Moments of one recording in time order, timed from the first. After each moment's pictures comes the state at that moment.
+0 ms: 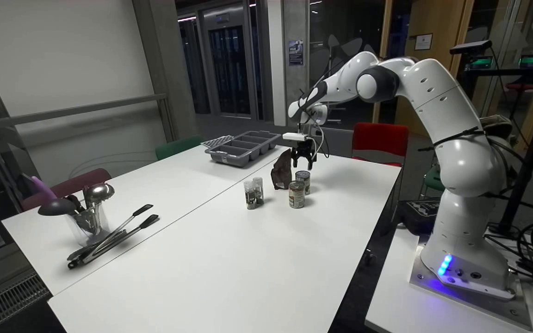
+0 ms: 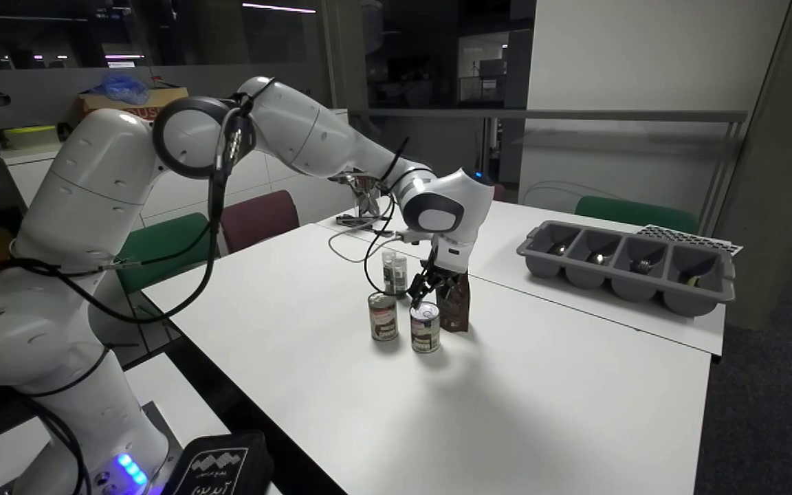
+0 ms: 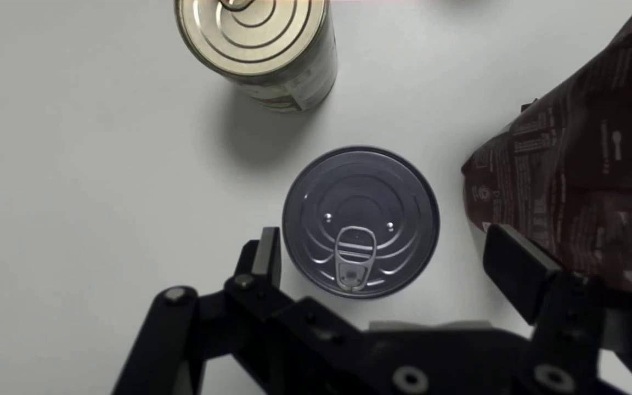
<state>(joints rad) -0.27 0.67 -0.20 -1.54 0.42 1.99 1.13</state>
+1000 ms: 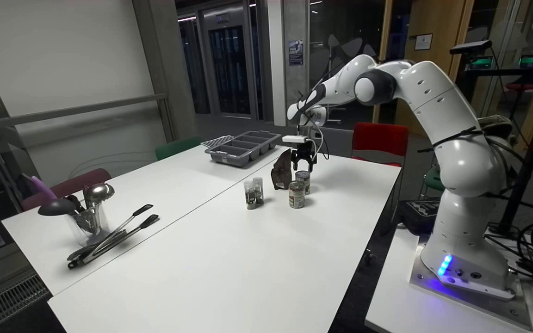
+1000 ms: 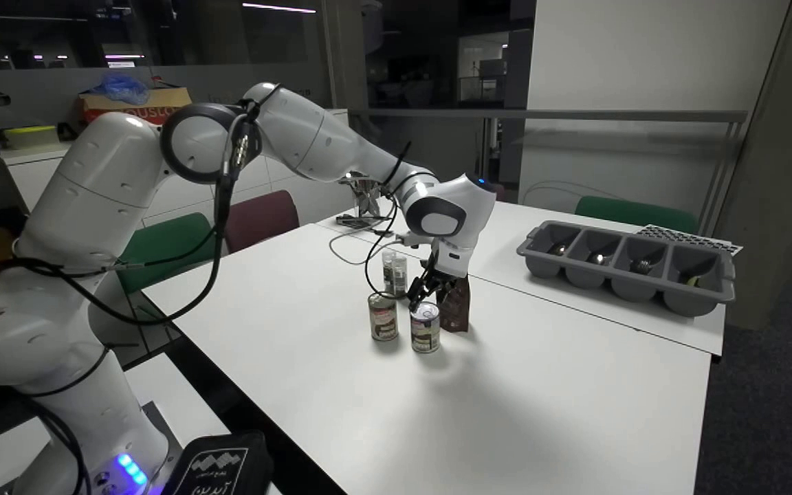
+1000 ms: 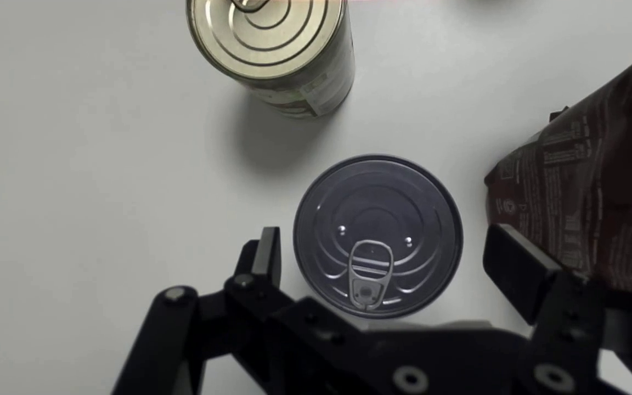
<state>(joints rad) -0.27 0.71 -0.20 -1.51 0.42 1.94 1.12</state>
